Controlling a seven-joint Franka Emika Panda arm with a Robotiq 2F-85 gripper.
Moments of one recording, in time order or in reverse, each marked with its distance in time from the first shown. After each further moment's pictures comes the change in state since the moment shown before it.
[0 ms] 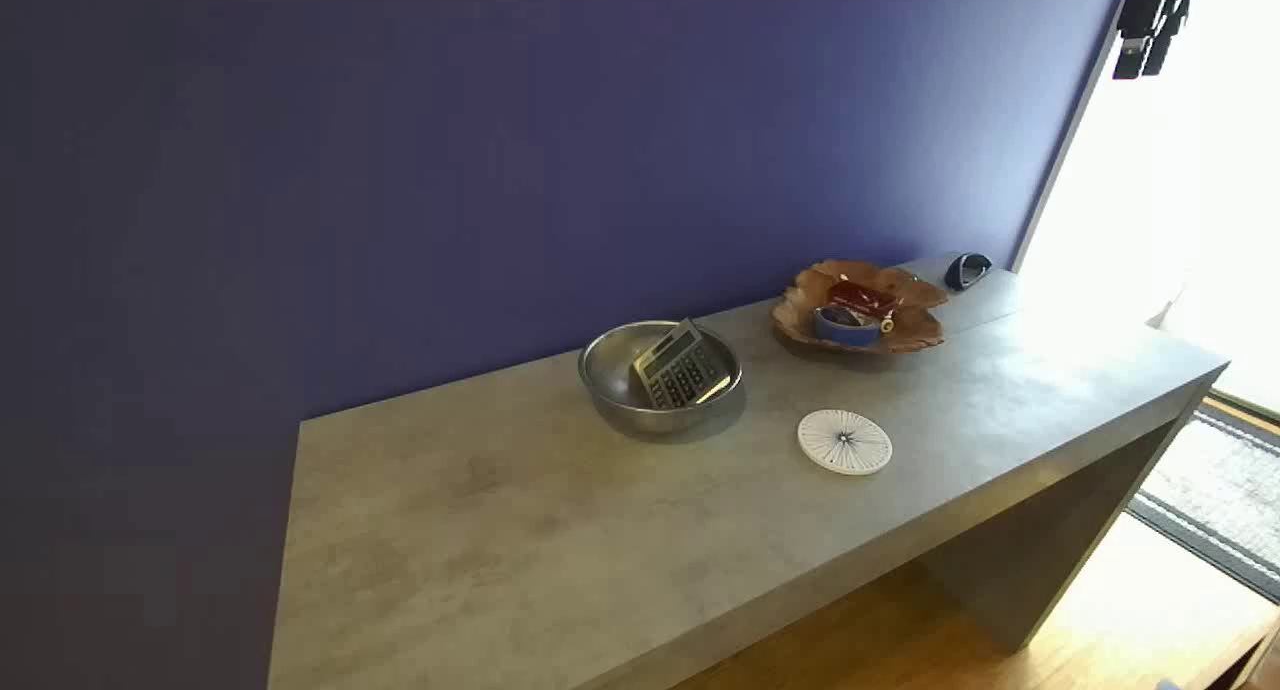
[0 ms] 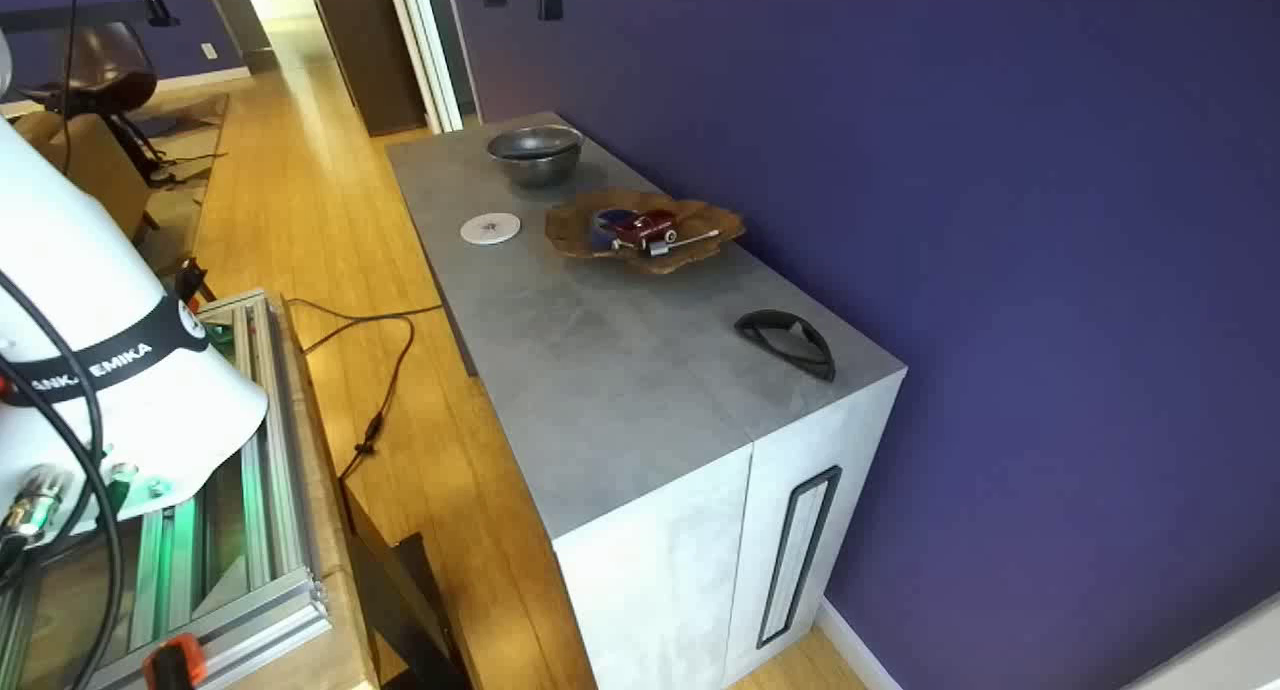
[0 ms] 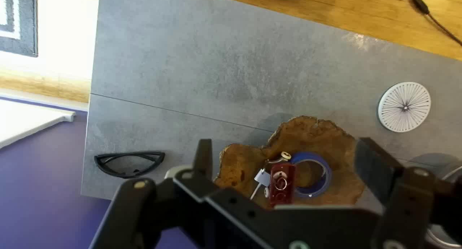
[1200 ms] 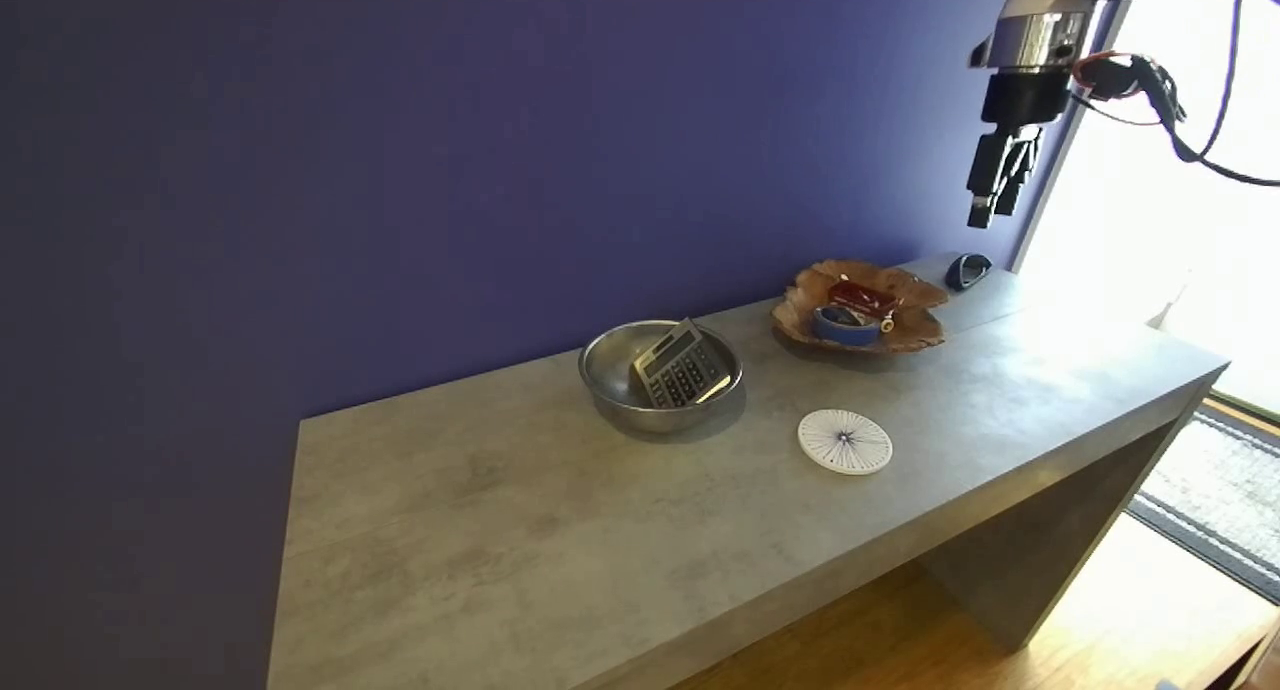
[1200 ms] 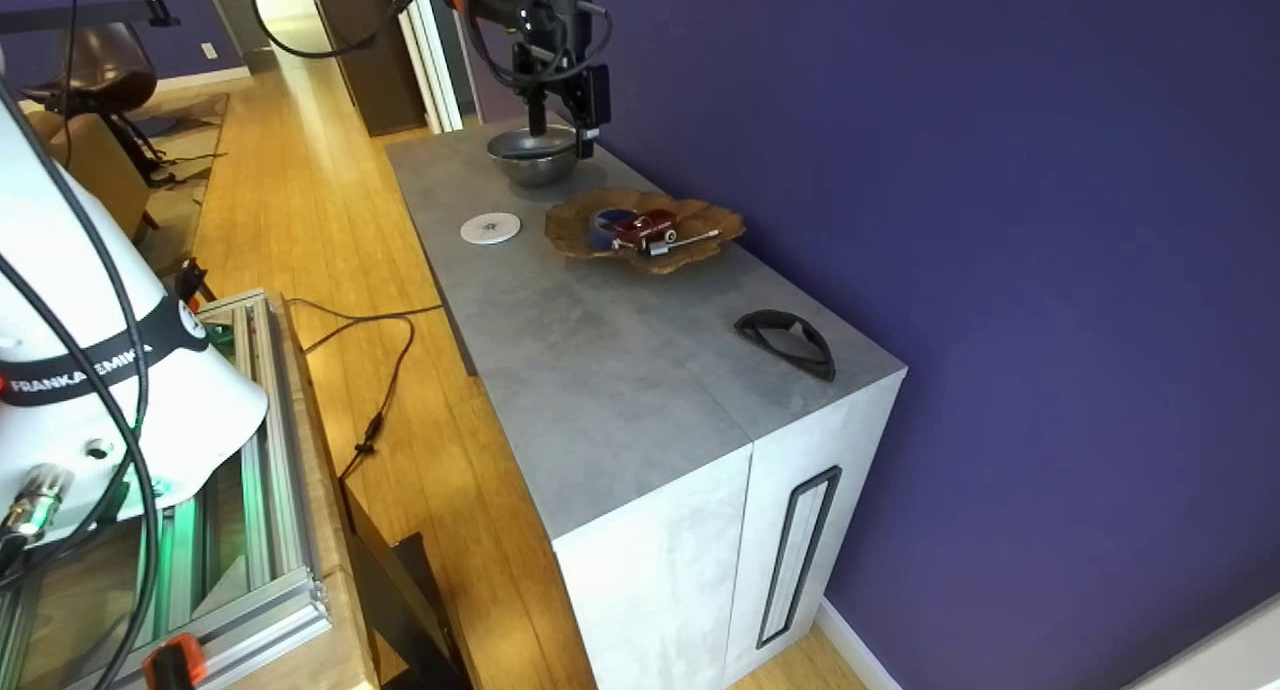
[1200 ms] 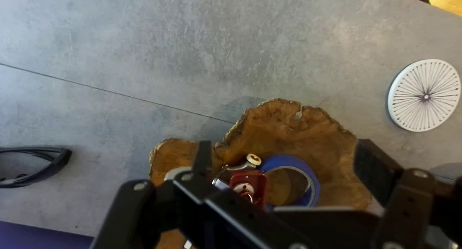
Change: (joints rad) arm 0.074 0.385 0.082 -0.027 0.085 0.410 0.038
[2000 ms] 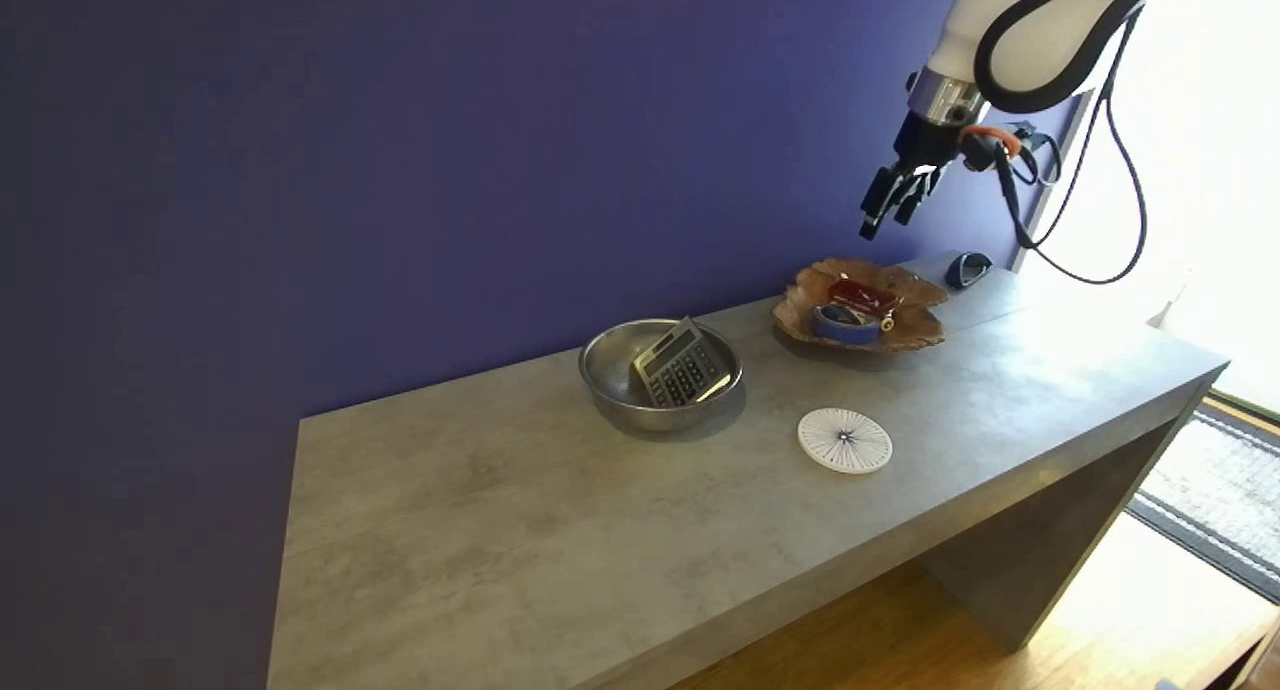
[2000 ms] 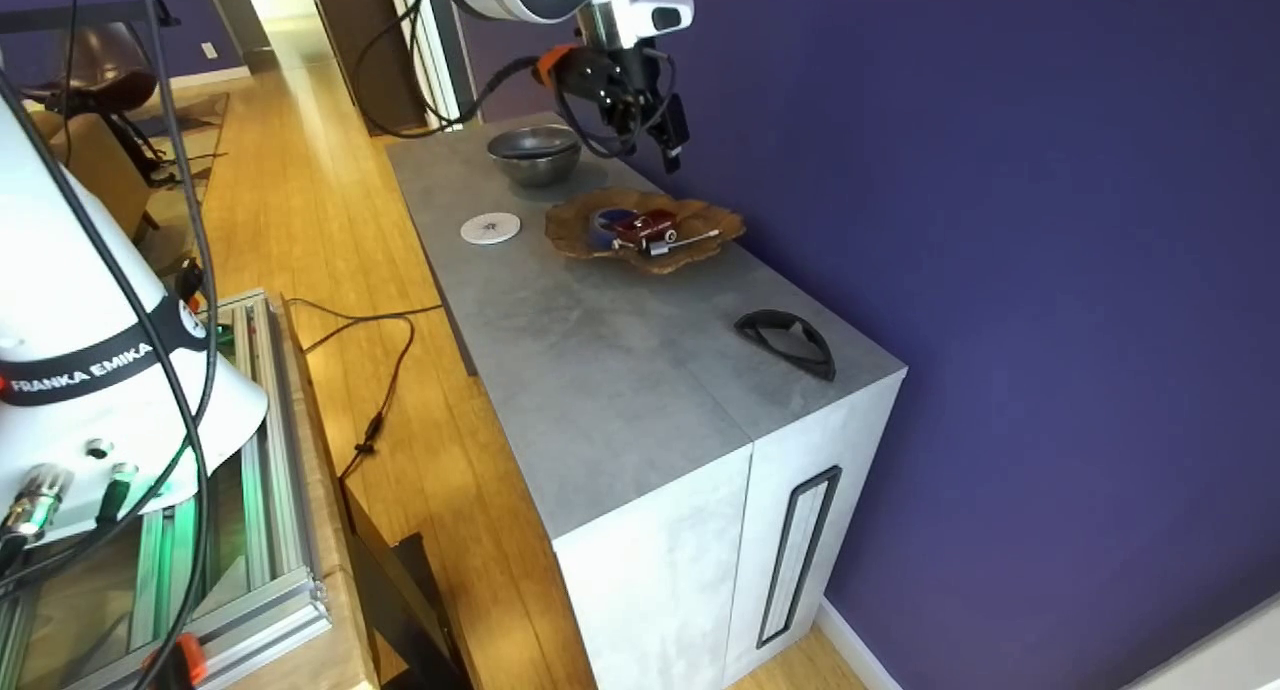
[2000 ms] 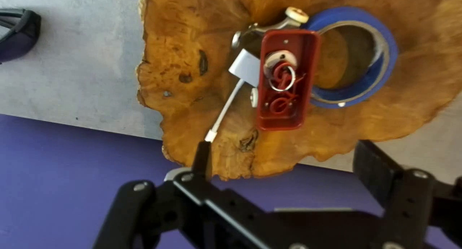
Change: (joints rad) arm 0.019 0.318 -0.017 0.158 -0.154 0.483 0.196
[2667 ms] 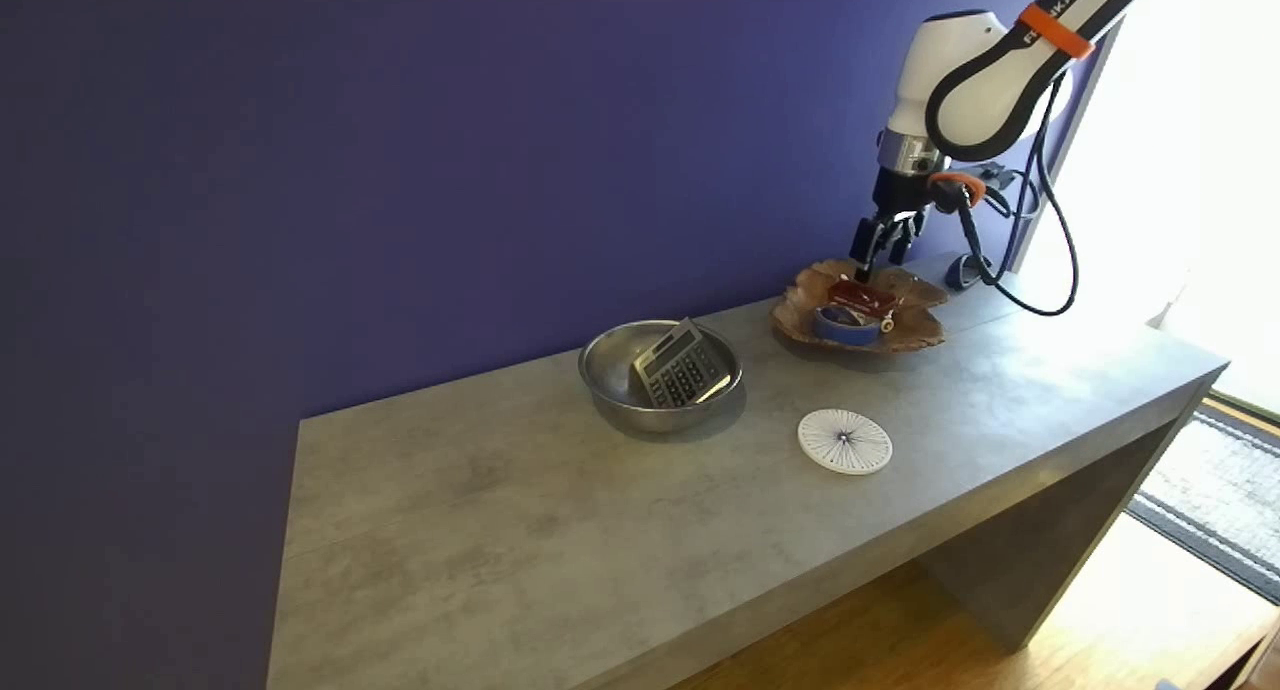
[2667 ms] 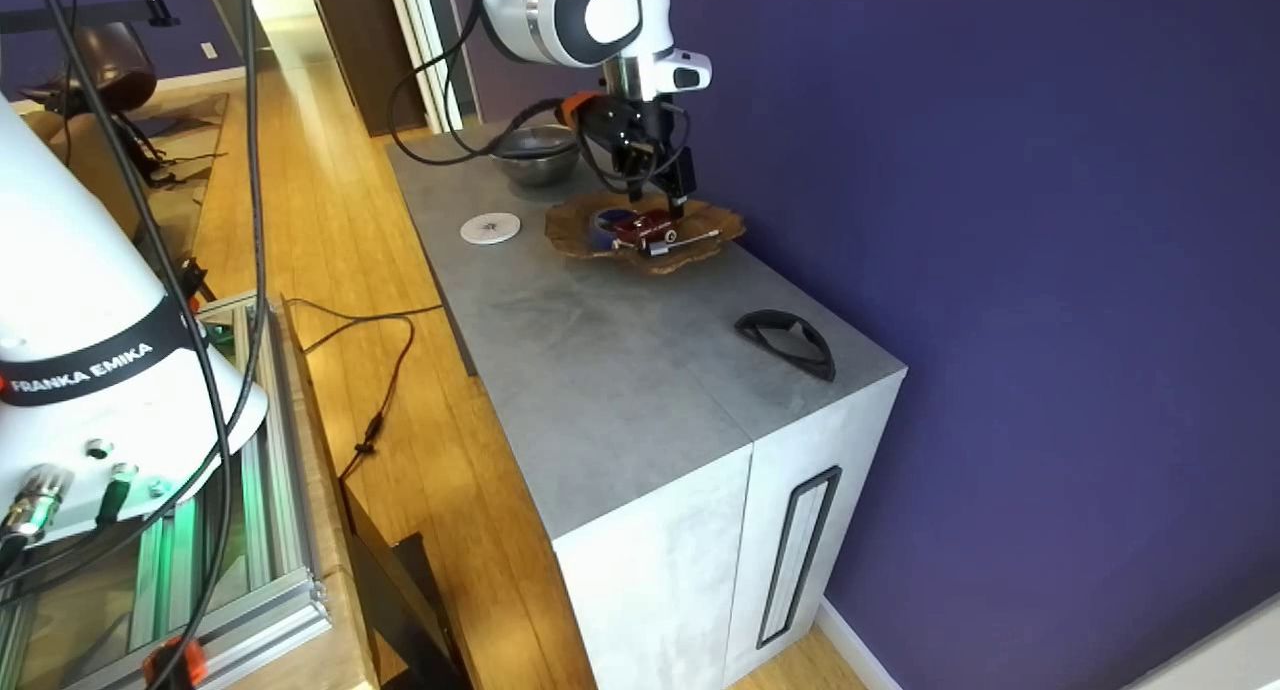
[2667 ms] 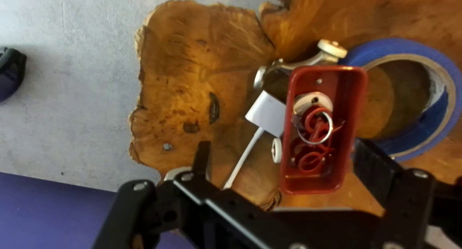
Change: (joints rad) arm 0.016 0.179 -0.024 0.145 -0.023 -0.132 0.024
